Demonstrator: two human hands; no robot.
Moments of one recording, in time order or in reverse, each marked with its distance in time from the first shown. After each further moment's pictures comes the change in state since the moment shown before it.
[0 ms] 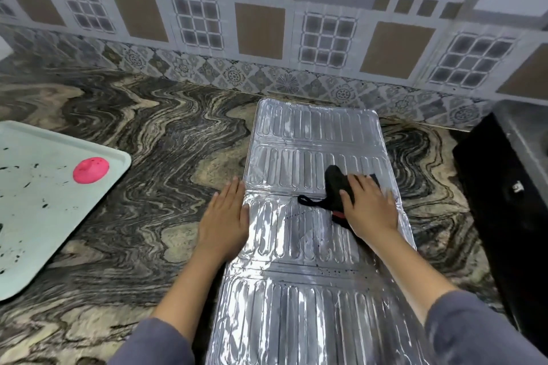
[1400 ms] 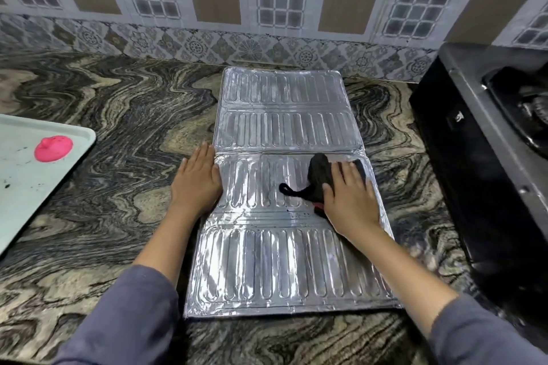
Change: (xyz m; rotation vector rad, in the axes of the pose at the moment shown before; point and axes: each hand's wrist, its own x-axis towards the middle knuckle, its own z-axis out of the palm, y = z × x) left_hand 0.004 0.001 0.005 0.097 -0.011 -0.020; right_hand -0.091 0.021 0.016 0.026 -0.014 0.055
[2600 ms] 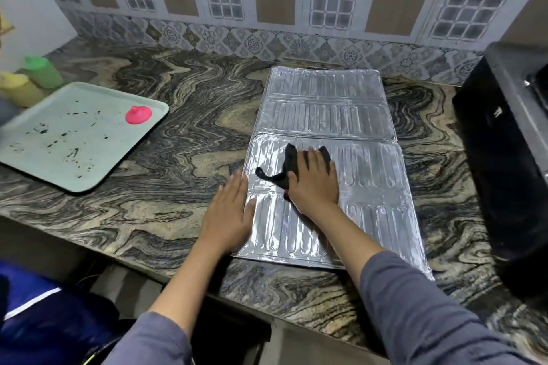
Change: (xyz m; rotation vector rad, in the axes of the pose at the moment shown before) left_hand -0.149 0.010 0.013 -0.032 -0.007 -0.022; right_hand -0.029 -0.096 0.019 0.043 -0.060 -0.281
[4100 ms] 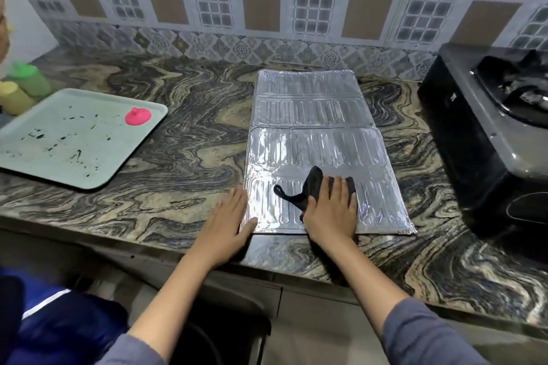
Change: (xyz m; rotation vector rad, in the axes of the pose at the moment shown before) left_hand -0.062 -0.034 -0.012 -0.086 -0.145 0.198; right_hand -0.113 -0.014 0.007 -0.010 0.057 0.345
